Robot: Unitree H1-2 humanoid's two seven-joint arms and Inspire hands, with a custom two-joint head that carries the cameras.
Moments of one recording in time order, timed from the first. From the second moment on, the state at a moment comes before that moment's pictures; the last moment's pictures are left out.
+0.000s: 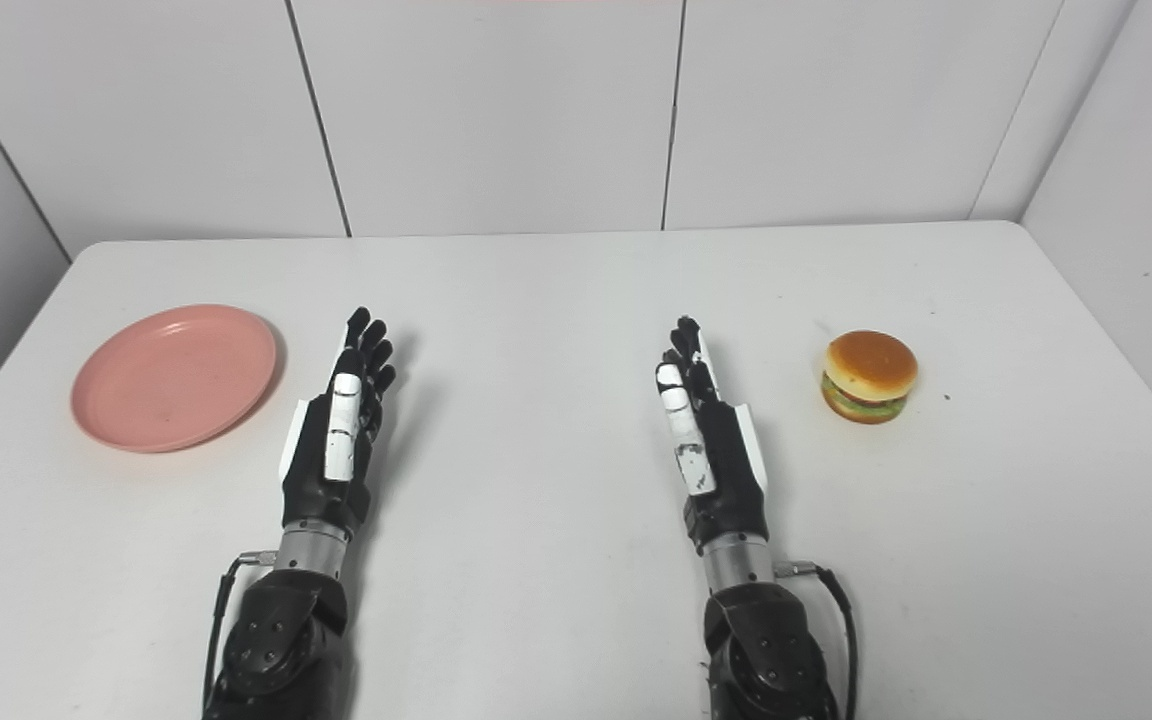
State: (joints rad) left arm -0.20 -0.07 -0.02 0.18 -0.04 -0.17 -0.01; right arm -0.15 0.06 0.05 0.01 0.03 -0.04 -0.01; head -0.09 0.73
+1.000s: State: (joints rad) left arm -0.19 -0.18 -0.08 0.23 0.07 -0.21 0.07; right arm -0.16 -0.01 -0.03 0.08 0.17 -0.18 0.07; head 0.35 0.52
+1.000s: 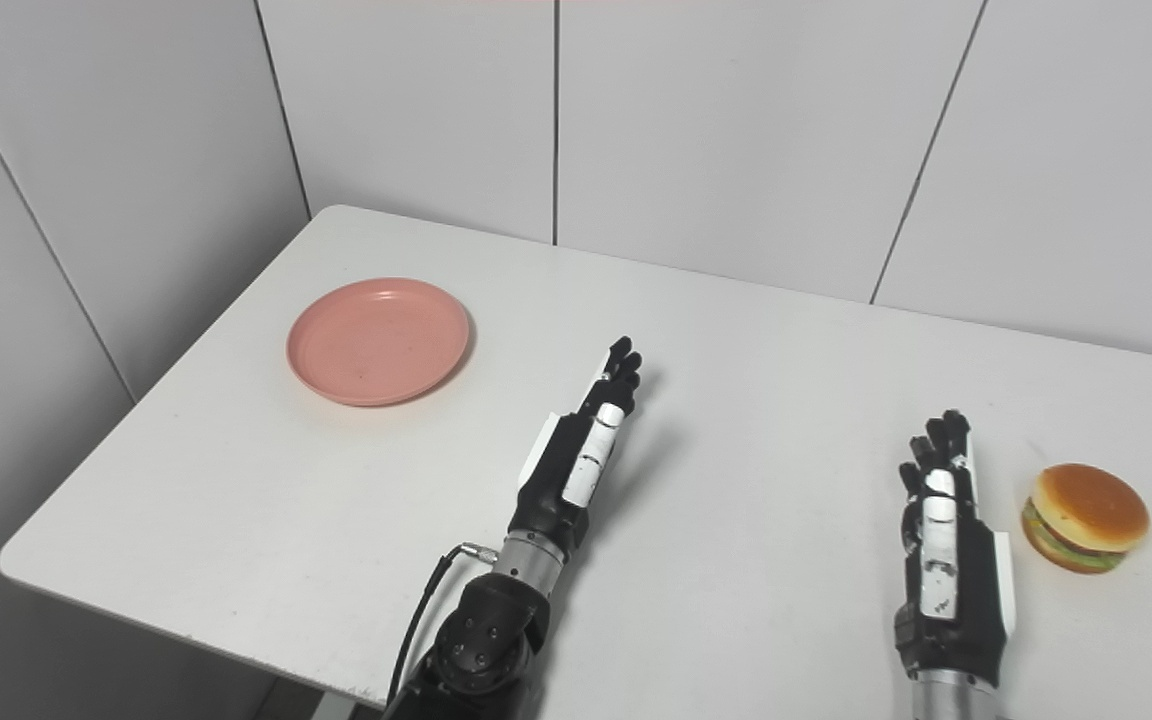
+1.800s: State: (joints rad) left arm -0.28 -0.03 0.11 -0.05 -0.21 0.06 0.00; right arm -0.16 0.00 -0.03 0.08 0.15 -0.18 0.07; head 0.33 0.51
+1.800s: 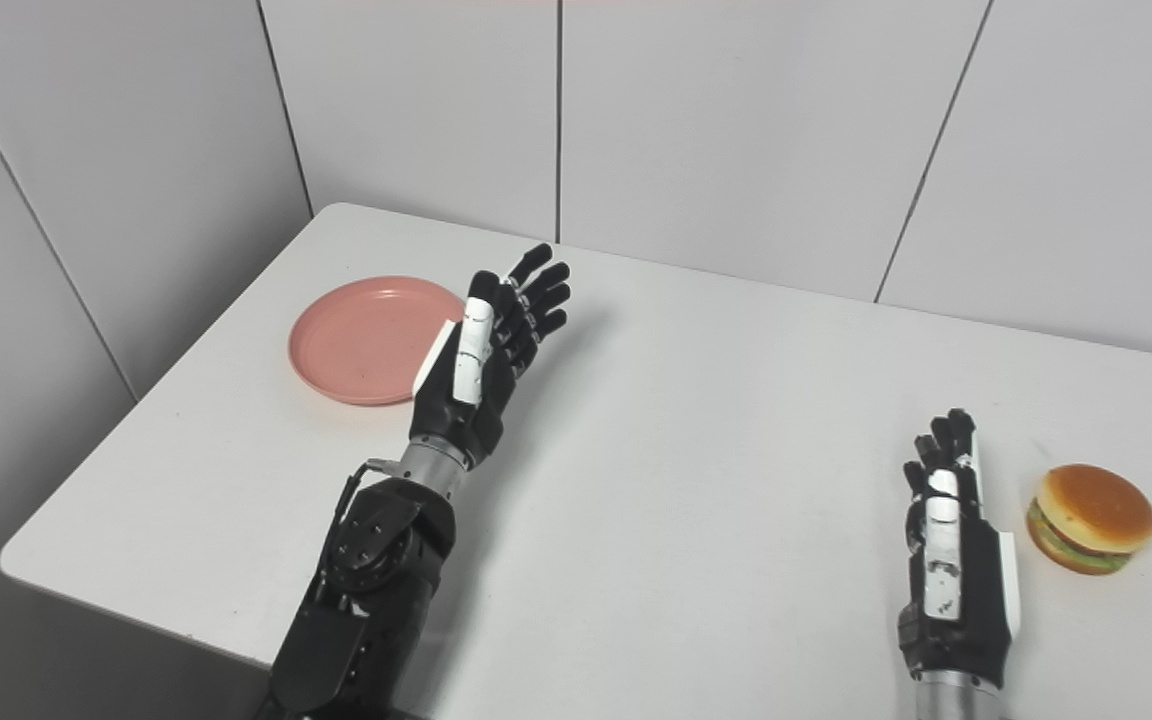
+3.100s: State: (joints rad) left arm -0.55 0.38 0.39 0.62 -0.24 -0.15 0.06; right arm -0.15 -0.01 -0.02 0.06 0.15 -0.17 0.07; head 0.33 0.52
